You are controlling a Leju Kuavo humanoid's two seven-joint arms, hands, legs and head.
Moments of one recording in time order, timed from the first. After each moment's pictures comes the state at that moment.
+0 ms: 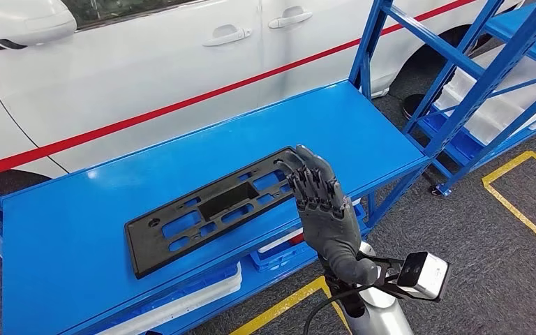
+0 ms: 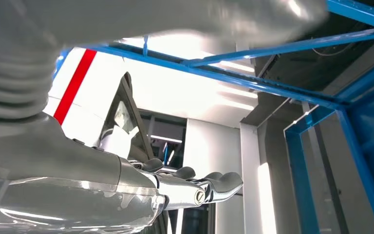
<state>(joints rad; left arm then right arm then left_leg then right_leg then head) -0.12 -0.13 1.07 -0.20 -1.26 0.10 -0.04 -0.23 0.11 0.38 -1.70 -0.13 0.45 -0.62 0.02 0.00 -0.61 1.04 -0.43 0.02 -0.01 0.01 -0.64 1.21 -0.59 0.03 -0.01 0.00</state>
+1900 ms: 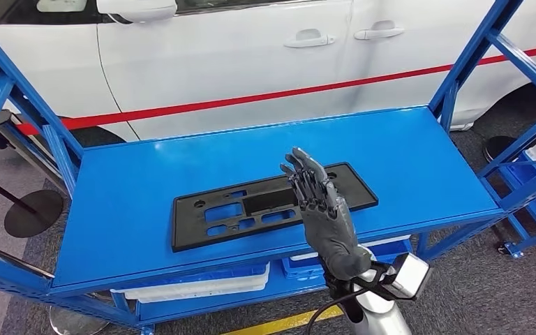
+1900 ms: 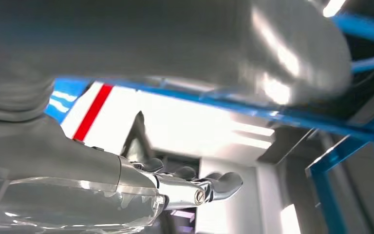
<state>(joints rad) -0.11 -0.14 1.08 -0.20 -1.26 0.11 -0.06 -0.21 0.09 0.39 -1.67 -0.06 0.33 -0.59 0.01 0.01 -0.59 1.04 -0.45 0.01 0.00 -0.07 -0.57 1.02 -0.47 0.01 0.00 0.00</state>
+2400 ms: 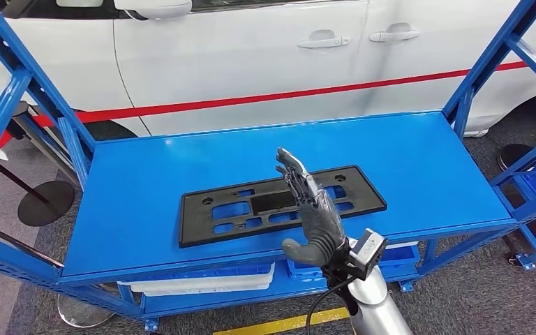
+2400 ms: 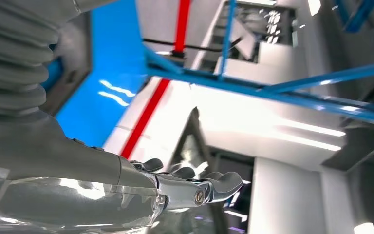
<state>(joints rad) -0.11 -0.15 1.08 -0.20 -1.25 0.11 -0.07 -0.25 0.07 0.40 -1.55 0.03 0.22 -0.49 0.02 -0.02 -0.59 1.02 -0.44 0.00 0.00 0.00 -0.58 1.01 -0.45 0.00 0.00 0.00</state>
